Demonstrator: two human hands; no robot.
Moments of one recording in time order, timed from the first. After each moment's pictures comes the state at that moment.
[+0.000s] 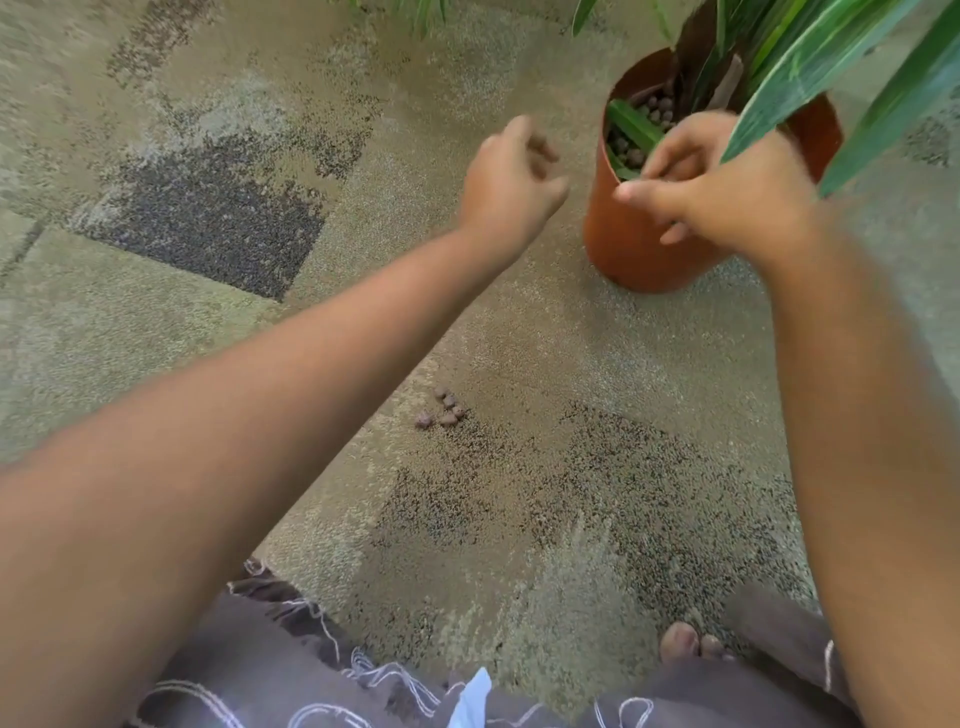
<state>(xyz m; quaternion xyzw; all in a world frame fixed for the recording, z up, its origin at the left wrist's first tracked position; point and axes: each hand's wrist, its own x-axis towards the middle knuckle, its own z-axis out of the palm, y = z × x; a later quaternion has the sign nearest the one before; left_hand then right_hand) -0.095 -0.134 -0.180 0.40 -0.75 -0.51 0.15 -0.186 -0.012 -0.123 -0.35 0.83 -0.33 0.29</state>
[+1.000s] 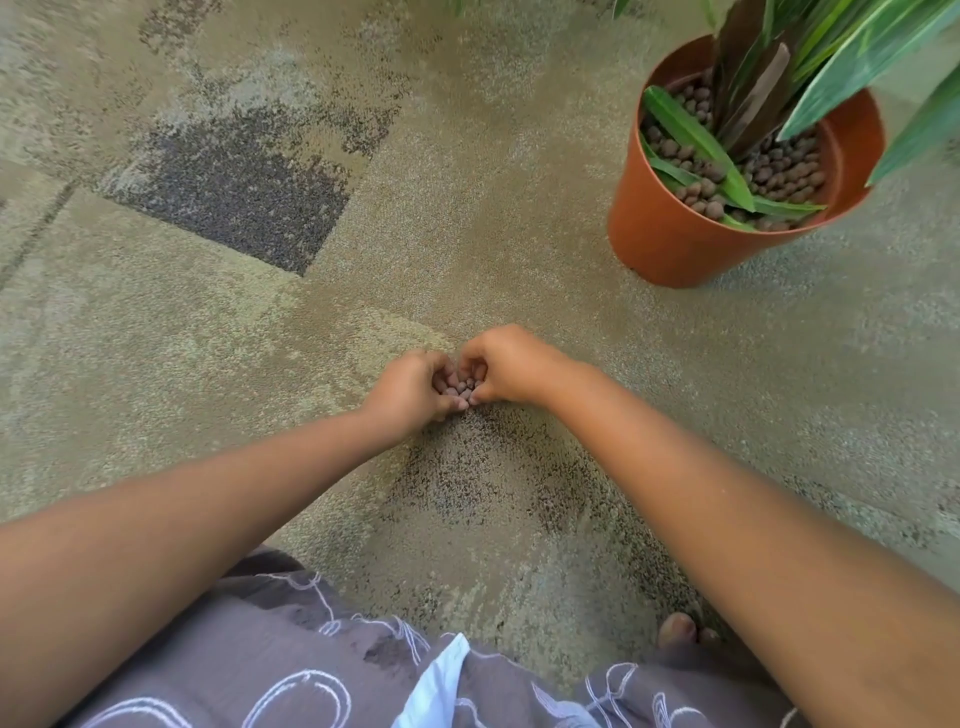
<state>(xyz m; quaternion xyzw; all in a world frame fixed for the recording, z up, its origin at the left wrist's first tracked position) 0.059 -0.100 -0.293 0.44 -0.79 -0.43 -0.10 -0.074 -0.043 -0.274 -0.56 0.71 -0.06 0.42</state>
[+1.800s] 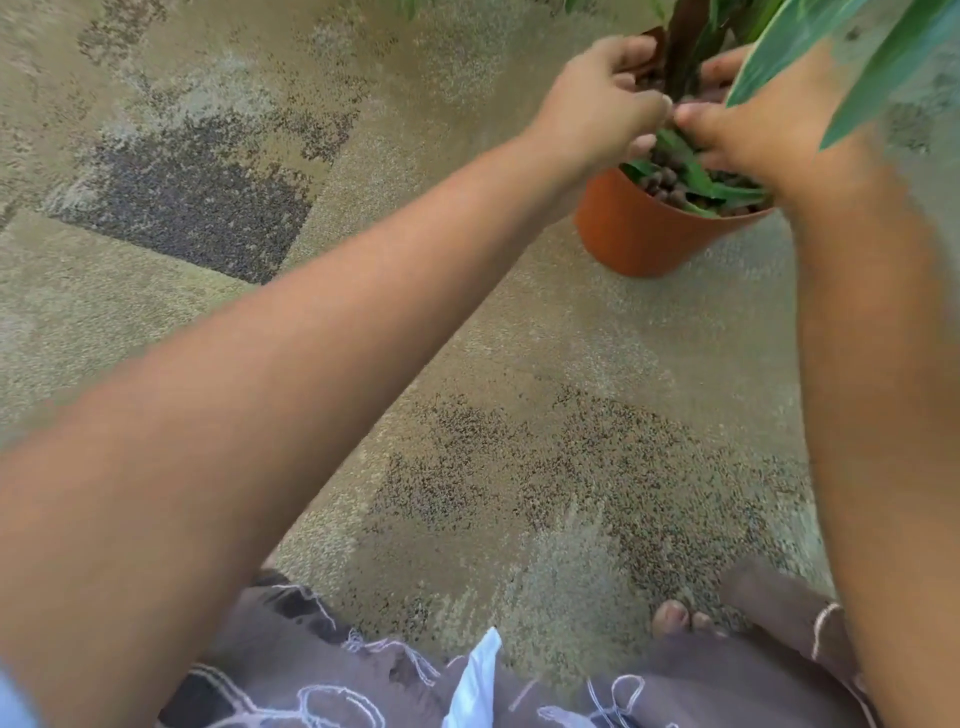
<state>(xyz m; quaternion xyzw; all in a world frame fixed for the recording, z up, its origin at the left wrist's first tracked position) -0.128 -0.109 -0.145 0.30 -0.62 -0.71 0.15 -0.229 -0.017 -0.143 -0.31 0.87 -0.34 0.19</state>
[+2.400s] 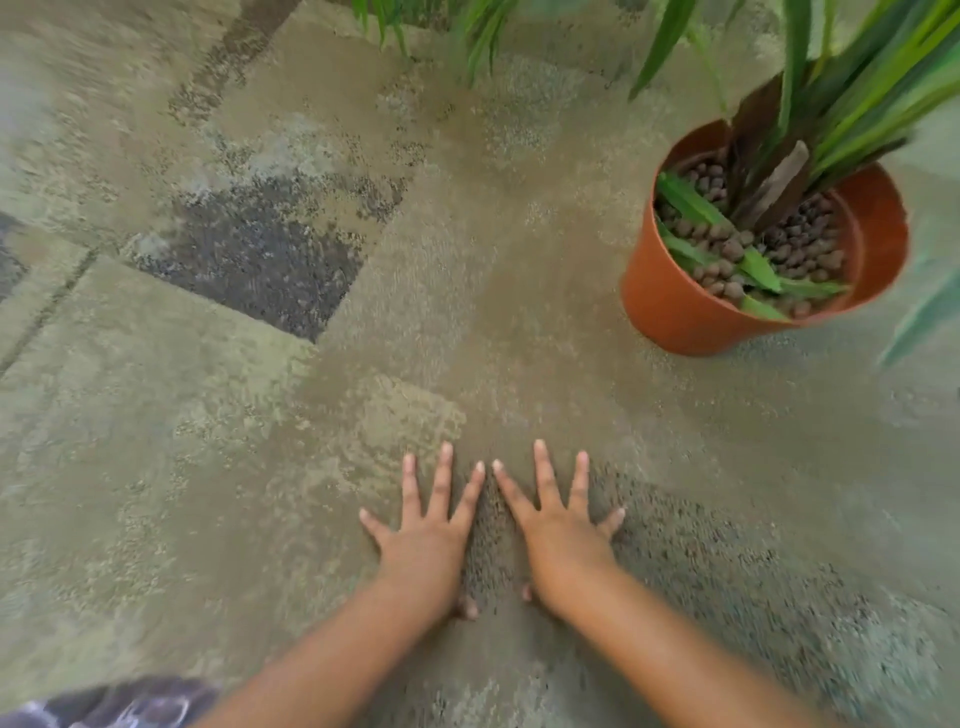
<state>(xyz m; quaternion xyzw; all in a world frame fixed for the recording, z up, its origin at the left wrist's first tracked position) 0.080 -0.043 -0.285 0.38 -0.80 -0.22 -0.41 -0.034 0.031 -0.283 -0.42 0.77 0.13 0.46</state>
